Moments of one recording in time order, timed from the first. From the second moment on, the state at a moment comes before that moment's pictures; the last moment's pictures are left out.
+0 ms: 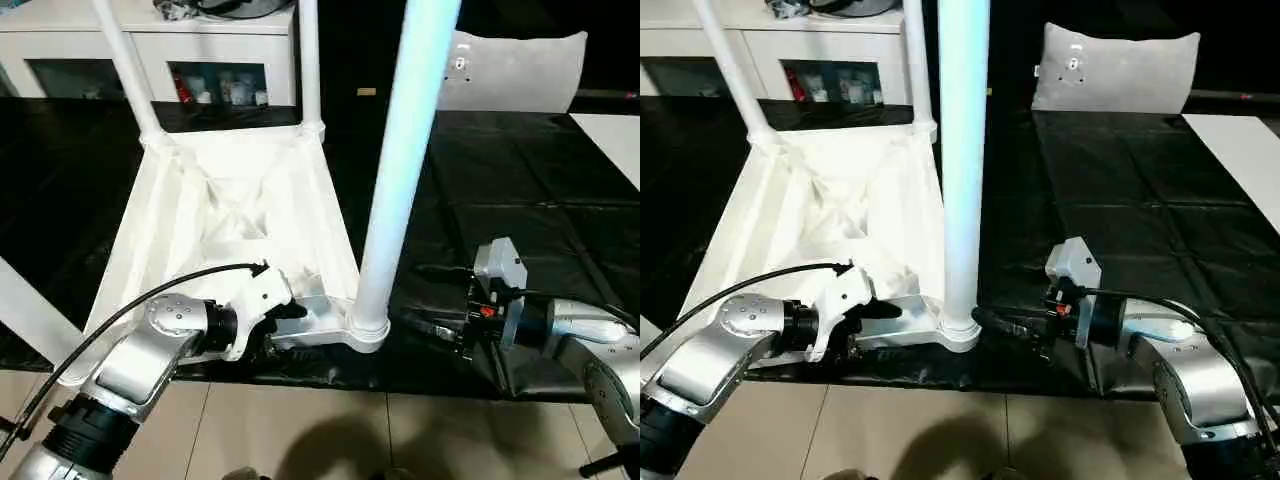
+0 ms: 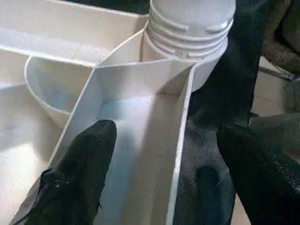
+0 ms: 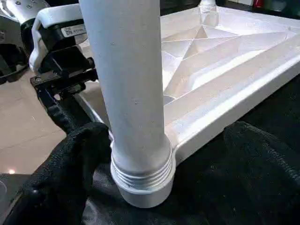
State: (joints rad) left arm -0.31 0.49 -0.33 0.03 -0.15 0.45 -1.01; right arm -0.16 -0.57 0.05 -0.11 0.41 0.37 1.01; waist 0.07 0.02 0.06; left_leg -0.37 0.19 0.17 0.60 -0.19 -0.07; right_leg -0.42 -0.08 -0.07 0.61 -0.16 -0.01
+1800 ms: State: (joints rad) left arm -0.35 0.50 -0.35 0.16 -0.09 0.29 -1.09; right arm -0.16 -0.57 0.08 -0.12 0.42 0.43 1.01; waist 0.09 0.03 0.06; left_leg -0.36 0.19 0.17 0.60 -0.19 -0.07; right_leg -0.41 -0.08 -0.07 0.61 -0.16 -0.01
